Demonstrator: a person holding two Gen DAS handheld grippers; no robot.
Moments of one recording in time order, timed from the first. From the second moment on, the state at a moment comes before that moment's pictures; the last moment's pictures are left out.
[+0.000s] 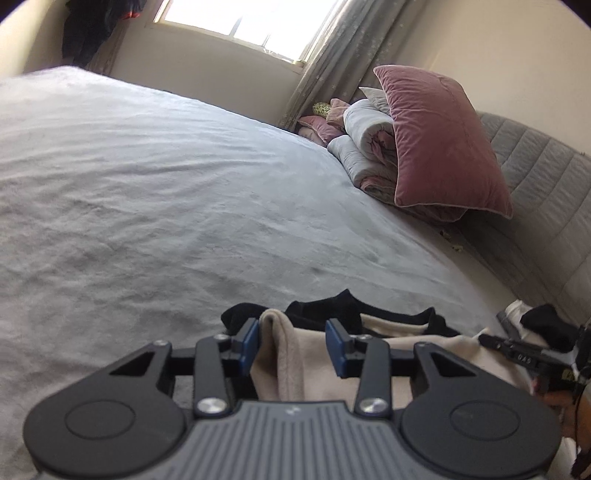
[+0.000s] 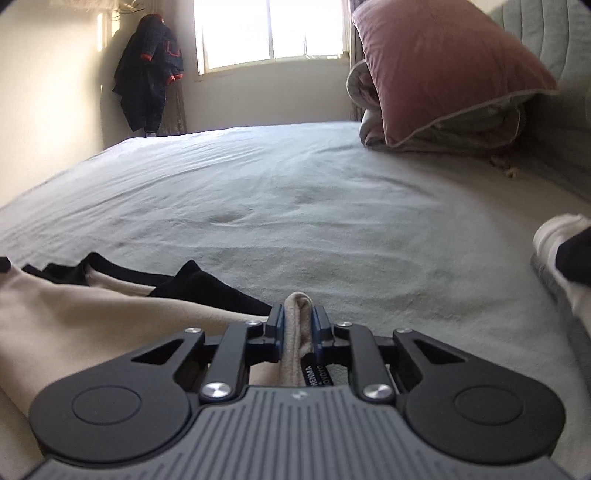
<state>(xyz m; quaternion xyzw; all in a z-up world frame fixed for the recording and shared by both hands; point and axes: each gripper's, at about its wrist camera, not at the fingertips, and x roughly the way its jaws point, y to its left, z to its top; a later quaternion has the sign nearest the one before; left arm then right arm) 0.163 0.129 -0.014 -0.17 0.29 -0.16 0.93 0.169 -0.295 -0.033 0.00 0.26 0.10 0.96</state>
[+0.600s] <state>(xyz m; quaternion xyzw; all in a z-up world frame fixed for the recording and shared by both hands) 0.202 0.093 0.006 -0.07 0.22 -0.05 0.97 0.187 -0.287 -0.026 -0.03 0.20 0.02 0.98</state>
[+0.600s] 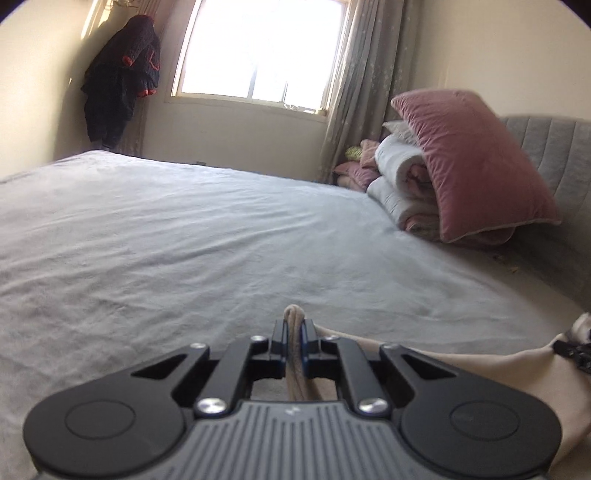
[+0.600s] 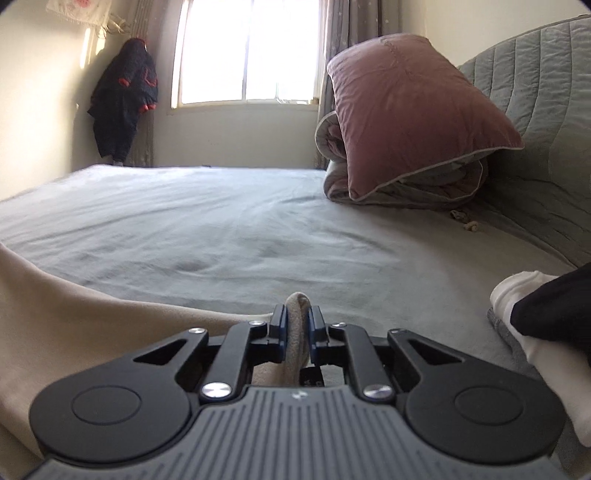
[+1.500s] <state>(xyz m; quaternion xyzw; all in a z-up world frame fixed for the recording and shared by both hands) 0.202 0.022 0.028 0.00 0.28 -0.13 0.95 0.196 -0.203 -0.002 0.00 0.31 0.16 0.94</state>
